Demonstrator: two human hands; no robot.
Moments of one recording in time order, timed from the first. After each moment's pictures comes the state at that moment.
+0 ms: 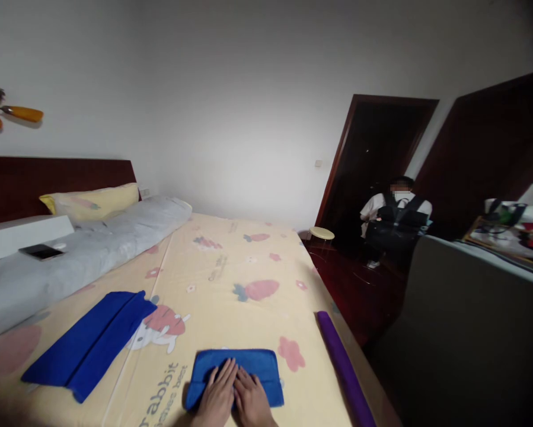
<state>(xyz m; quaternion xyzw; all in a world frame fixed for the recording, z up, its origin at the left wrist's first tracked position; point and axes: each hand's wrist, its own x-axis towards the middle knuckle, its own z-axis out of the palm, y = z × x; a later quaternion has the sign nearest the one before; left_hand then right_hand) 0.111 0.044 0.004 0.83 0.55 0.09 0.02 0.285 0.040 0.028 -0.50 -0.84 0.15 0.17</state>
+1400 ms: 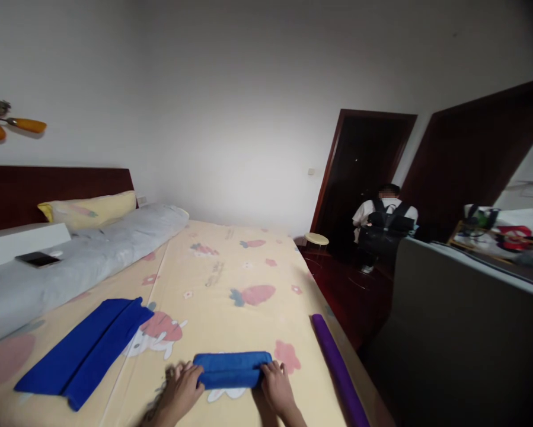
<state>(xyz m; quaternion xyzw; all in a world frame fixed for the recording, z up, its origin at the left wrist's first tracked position) 0.038 0.040 0.053 0.74 0.67 0.07 0.03 0.351 0.050 0.050 -0.60 -0.78 0.04 0.20</state>
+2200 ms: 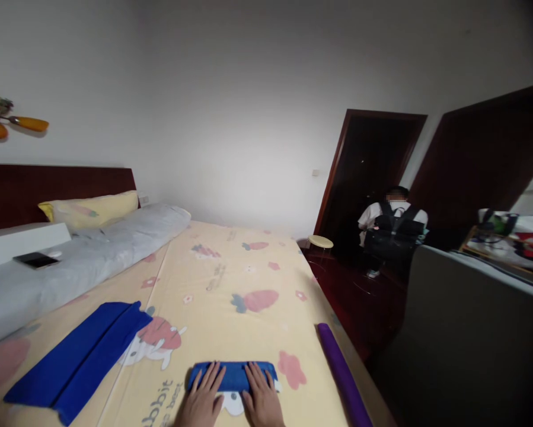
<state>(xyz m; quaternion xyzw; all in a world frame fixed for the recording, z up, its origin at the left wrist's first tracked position) 0.078 0.062 0.021 0.82 0.56 0.11 0.07 0.320 0.077 0.004 -0.51 -0.82 0.04 0.24</state>
